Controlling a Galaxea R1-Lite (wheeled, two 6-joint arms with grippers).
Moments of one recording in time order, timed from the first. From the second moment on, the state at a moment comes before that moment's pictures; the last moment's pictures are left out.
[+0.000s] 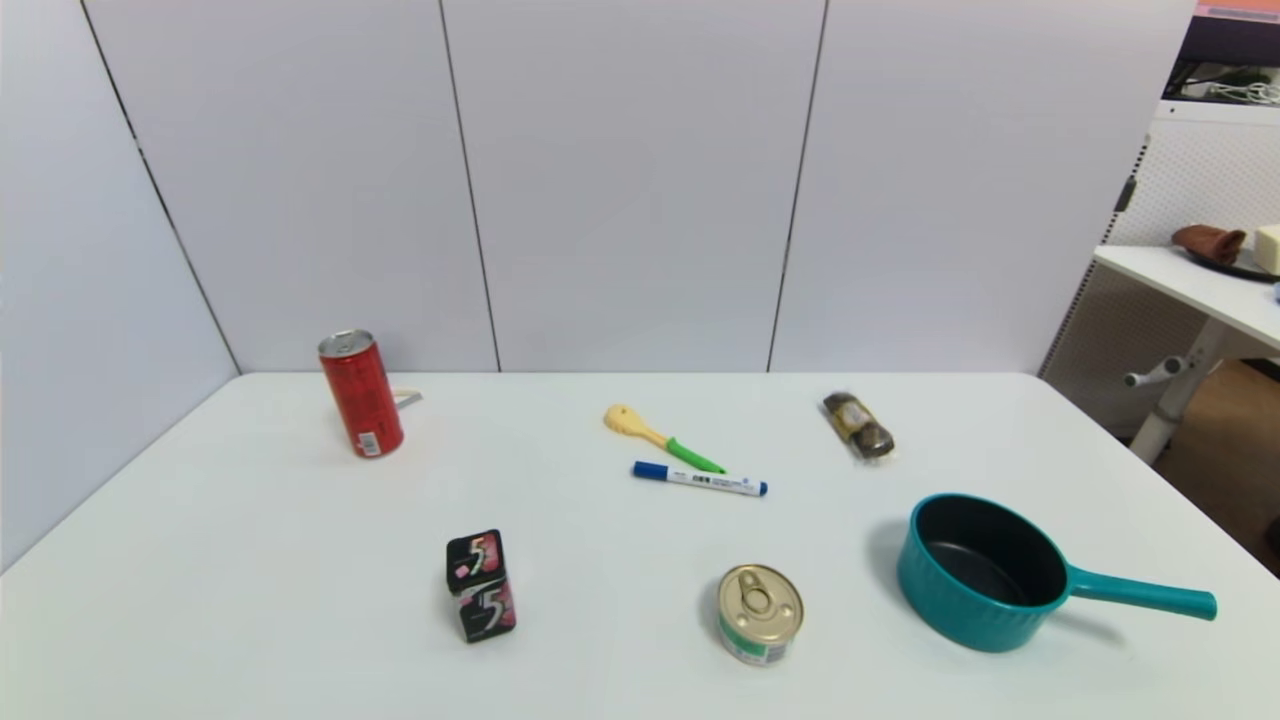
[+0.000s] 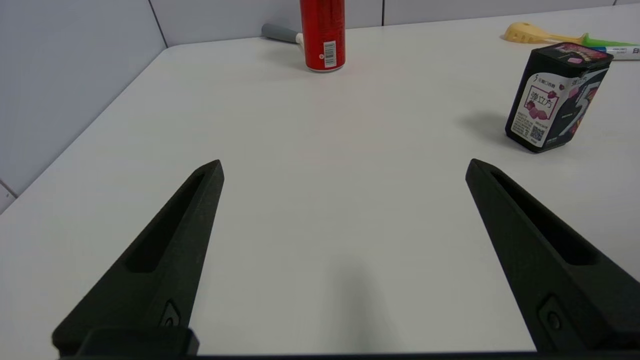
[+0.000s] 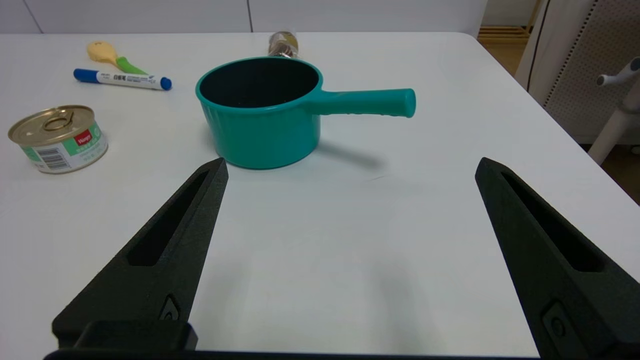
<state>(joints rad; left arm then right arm) 0.00 0.03 0.00 0.00 -0.04 0.10 0.01 0.00 -0.02 0.04 0.00 0.00</state>
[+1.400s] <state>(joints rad) 0.00 0.00 0.00 0.00 -0.03 0.10 0.01 0.00 -0.02 0.04 0.00 0.00</state>
